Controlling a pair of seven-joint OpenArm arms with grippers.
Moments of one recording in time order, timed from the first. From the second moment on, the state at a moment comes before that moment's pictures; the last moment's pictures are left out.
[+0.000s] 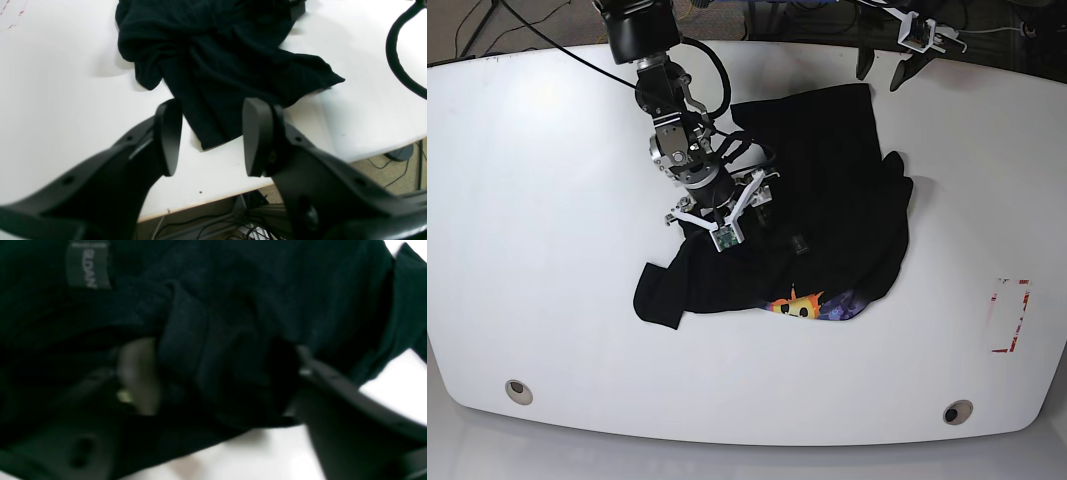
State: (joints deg) left arm 59.0 -15.5 1.9 113.9 -3.2 -5.8 -13.5; right arm 0.1 0.1 -14.7 79.7 0.8 9.9 -25.1
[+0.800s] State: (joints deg) left arm 54.9 -13.0 1.7 112.3 -3.3 -5.6 -4.5; right arm -5.5 0.1 -14.7 95.4 0.7 9.6 -26.5
